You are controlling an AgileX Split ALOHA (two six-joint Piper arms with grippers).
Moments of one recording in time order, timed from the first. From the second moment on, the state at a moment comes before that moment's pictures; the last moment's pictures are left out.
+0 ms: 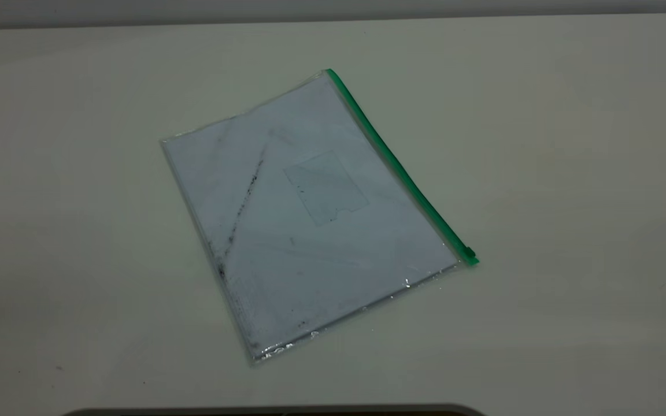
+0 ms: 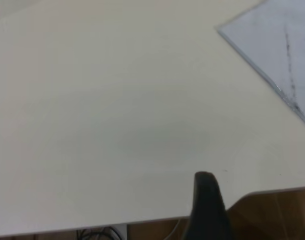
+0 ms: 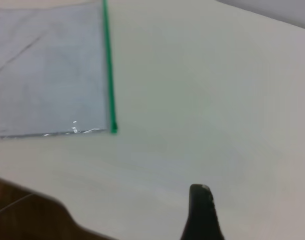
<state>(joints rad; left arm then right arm) 0.00 -0.02 -0.49 -0.04 1.14 0.10 0.01 -0.02 -0.48 0.20 1.15 -0.33</state>
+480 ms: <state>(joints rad) 0.00 -0.02 -0.49 -0.04 1.14 0.10 -0.02 -0.02 -0.48 0.20 1.15 -0.33</state>
